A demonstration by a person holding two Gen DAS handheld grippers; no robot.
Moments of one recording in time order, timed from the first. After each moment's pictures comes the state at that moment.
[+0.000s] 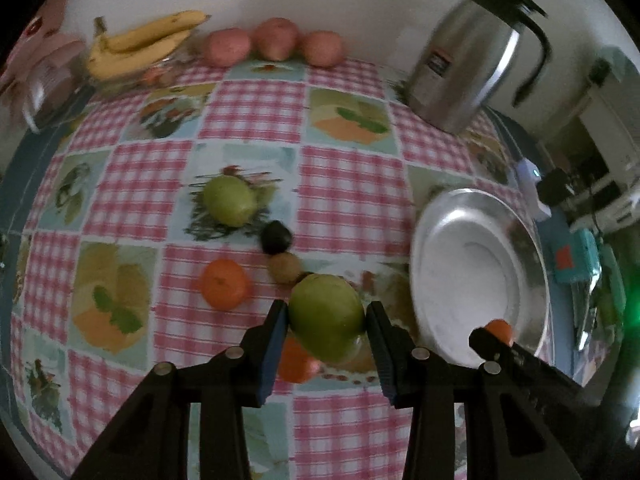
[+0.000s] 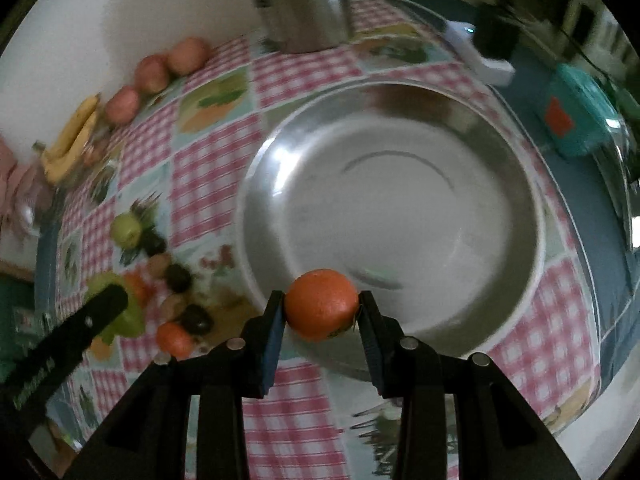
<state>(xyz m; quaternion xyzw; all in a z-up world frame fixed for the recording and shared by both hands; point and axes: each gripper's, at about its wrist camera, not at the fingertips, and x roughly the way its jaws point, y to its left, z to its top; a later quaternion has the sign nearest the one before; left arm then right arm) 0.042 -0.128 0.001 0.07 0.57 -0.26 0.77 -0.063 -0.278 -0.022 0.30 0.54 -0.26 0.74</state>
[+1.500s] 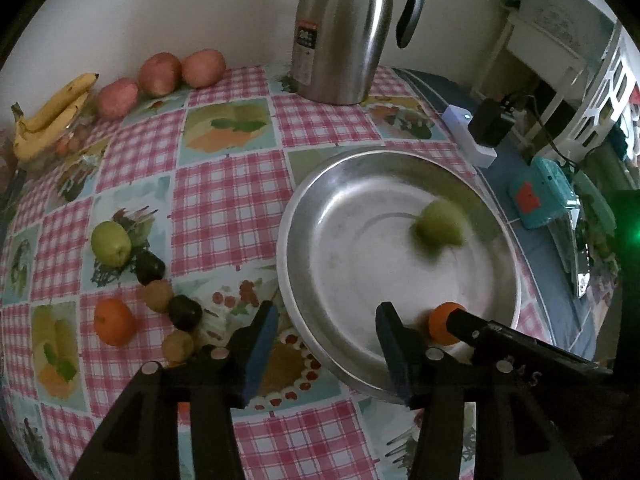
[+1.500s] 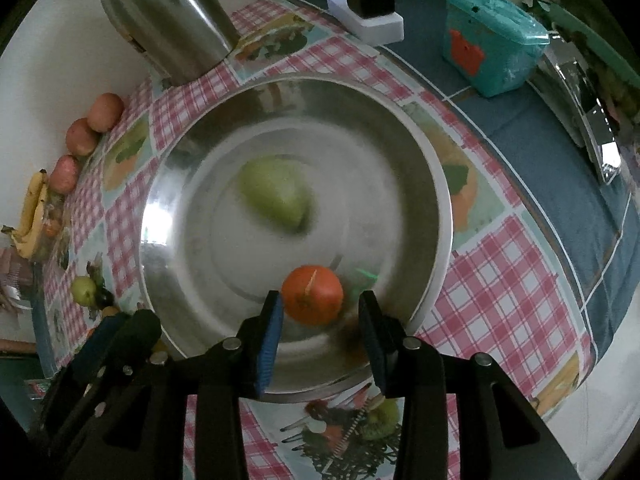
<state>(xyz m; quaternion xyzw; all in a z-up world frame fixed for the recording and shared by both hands) -0.011 -0.208 -0.012 0.14 0.52 -0.36 0.76 -0.112 -0.329 -0.035 0.38 0.51 -0.33 0.70</state>
